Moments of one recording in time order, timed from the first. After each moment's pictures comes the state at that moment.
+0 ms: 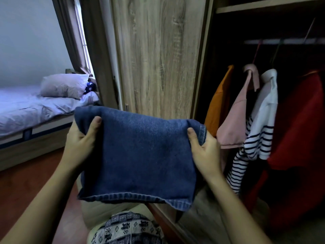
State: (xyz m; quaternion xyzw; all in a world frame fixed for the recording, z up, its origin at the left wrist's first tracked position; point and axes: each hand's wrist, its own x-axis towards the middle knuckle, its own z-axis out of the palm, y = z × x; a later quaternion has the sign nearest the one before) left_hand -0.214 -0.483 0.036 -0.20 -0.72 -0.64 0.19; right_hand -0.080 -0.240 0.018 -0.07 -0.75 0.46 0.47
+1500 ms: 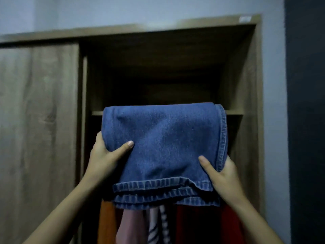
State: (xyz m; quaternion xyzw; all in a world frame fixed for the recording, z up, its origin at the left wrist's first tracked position) left_hand -0.174 -0.149 0.214 -0.49 -0.49 -0.72 -0.01; right_hand 0.081 -0.035 0.173 -0.20 -0.69 0.27 0.64
